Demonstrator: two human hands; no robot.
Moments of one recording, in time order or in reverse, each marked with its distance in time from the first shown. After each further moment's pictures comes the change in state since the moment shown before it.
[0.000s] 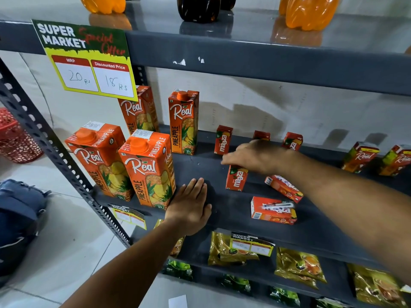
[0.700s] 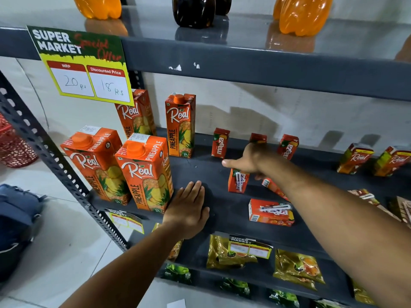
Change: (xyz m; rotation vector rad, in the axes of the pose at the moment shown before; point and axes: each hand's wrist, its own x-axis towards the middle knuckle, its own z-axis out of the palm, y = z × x) left_hand 0.001 0.001 0.000 -0.004 -0.011 -0.003; right_hand 0.015 -0.004 0.008 0.039 0.075 0.445
